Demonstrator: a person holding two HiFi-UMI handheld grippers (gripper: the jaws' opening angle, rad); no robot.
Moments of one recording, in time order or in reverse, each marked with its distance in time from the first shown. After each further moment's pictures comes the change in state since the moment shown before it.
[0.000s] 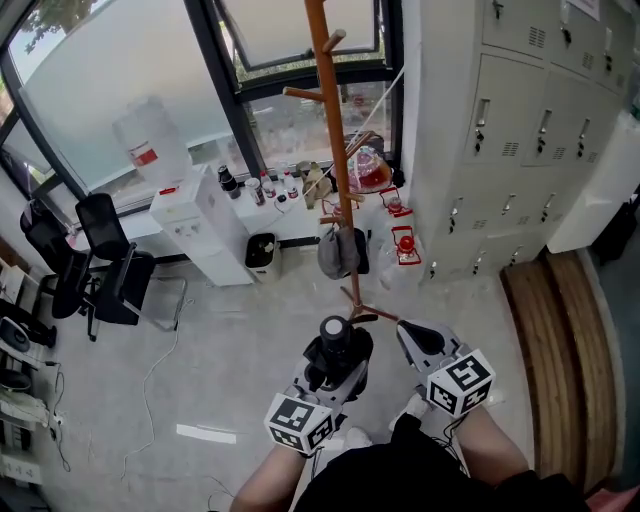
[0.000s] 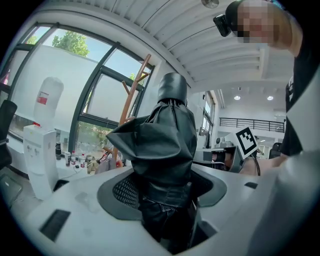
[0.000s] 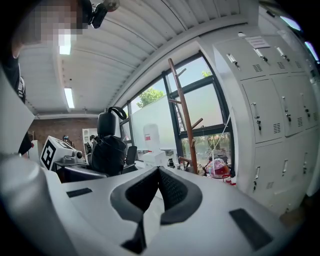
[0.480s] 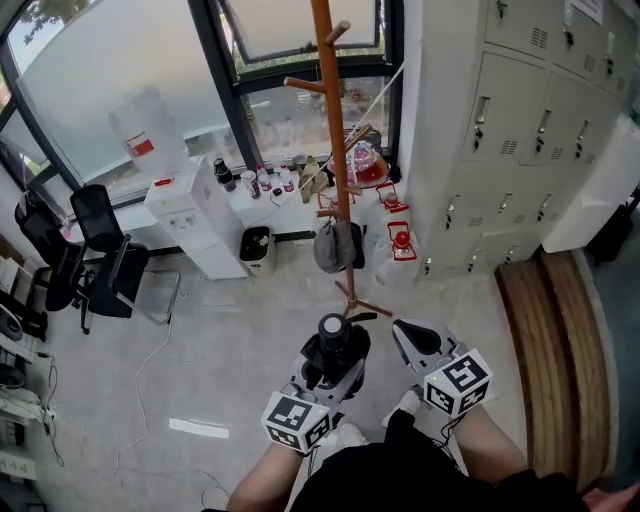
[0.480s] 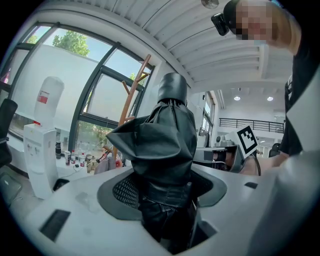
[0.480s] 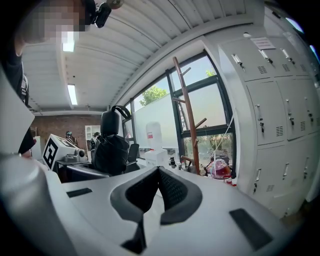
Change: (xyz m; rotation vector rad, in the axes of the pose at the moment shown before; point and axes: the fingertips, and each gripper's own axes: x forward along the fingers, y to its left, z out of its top) left arm -0.005 -0.004 -0.004 -0.005 0.002 -0.004; right arm -0.003 0.011 -0.002 -0.030 0.020 0.016
